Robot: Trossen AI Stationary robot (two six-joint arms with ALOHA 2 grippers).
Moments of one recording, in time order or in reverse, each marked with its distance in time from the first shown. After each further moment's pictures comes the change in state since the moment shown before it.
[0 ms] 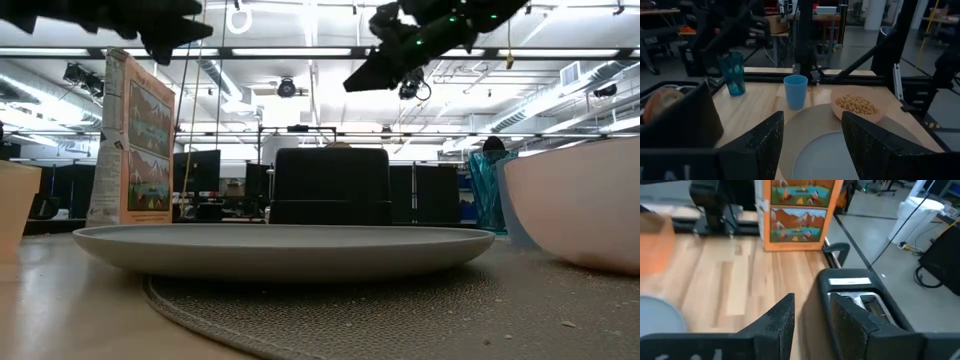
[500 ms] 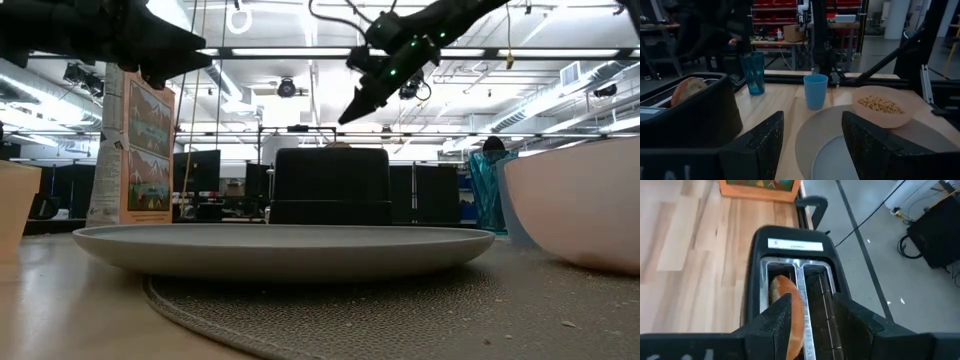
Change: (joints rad) left arm 0.000 0.000 -0.186 0.248 -0.105 0.032; right arm -0.154 0.289 0.388 -0.351 -0.017 -0.251
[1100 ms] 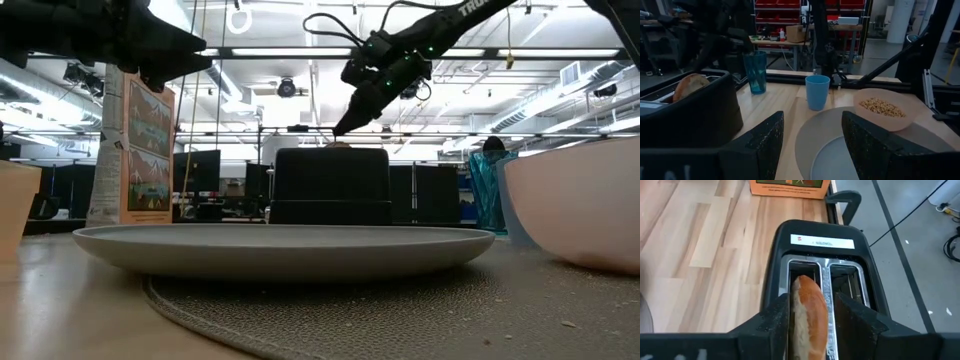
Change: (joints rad) left arm 0.000 0.000 -0.007 0.009 -0.015 -0.031; right arm -0.045 0.111 0.085 -0.074 -0.186 -0.030
